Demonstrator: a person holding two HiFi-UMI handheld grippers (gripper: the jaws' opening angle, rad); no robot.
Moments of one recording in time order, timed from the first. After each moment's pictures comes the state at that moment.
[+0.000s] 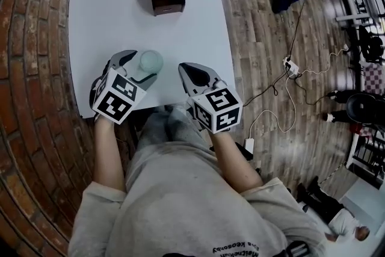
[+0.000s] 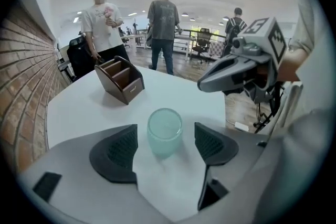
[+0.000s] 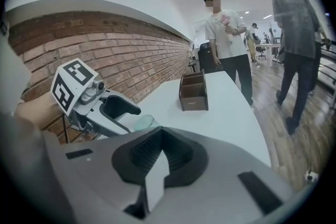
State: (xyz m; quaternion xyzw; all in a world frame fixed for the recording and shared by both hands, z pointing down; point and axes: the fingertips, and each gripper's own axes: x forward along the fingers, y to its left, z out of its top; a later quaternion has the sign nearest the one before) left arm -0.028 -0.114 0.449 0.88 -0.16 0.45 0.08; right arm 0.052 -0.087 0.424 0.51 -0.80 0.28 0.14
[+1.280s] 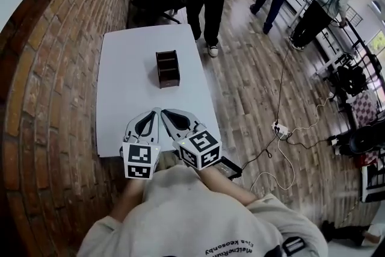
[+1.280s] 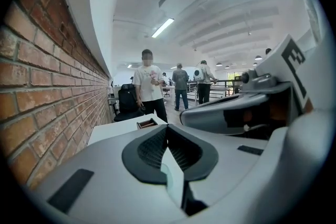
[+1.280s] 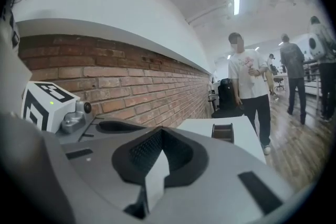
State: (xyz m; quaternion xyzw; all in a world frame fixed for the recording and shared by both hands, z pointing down) left arm -0.035 -0.058 0.264 0.90 -0.41 0.16 0.02; right arm -0.013 -0.049 0.252 0.48 -0.87 0.13 0.03
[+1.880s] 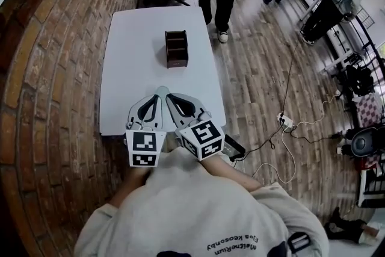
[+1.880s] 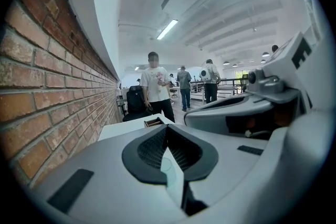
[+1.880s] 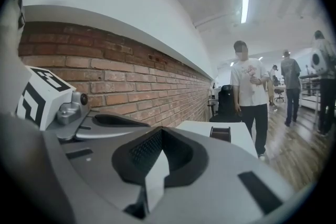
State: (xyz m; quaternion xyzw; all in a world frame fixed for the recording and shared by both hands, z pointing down) left arm -0.042 -0.056 0.259 0.88 -0.45 0.16 0.01; right arm -0.014 -0.046 0.253 0.48 -0.87 0.09 0.05
